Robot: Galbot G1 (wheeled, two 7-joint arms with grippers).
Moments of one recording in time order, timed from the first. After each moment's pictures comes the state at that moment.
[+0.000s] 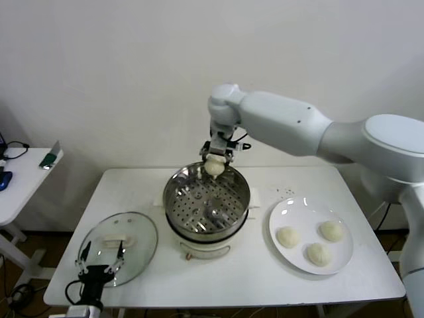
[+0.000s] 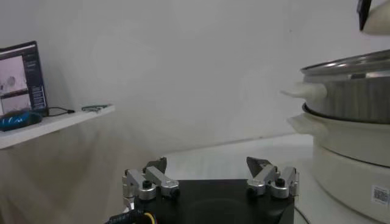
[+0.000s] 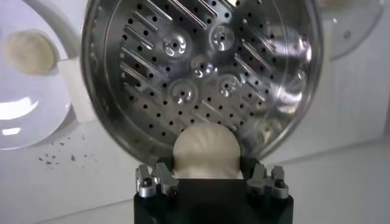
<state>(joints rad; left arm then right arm) 1.66 -1.45 -0.73 -1.87 -0.03 -0.16 -0.02 0.53 1.41 -1.22 1.00 -0.31 0.55 -1.13</state>
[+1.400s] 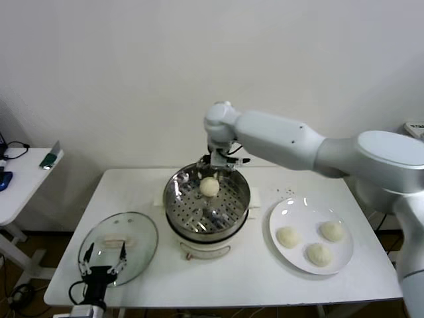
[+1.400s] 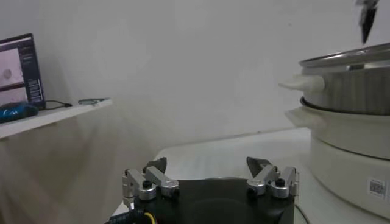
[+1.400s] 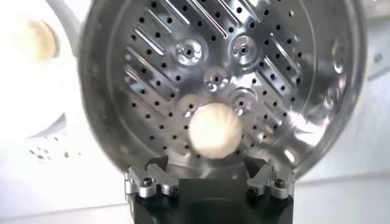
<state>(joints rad) 1.65 -1.45 -0.72 -1.85 -0.03 -0.16 -0.03 0.64 1.22 -1.32 1.18 -0.11 0.36 -1.09</state>
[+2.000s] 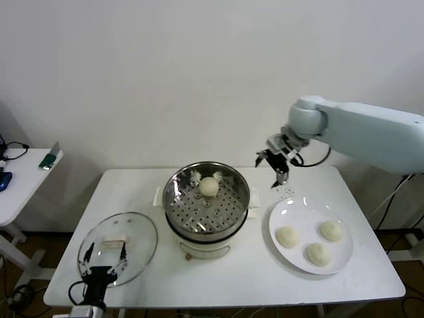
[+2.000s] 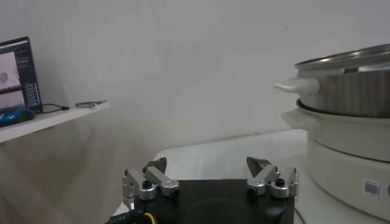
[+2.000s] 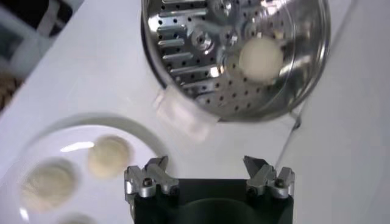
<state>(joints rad) 1.67 -1.45 -0.71 -1.87 -0.02 -0.15 -0.03 0.68 0.77 -1.49 1.38 0.38 -0.15 -1.03</state>
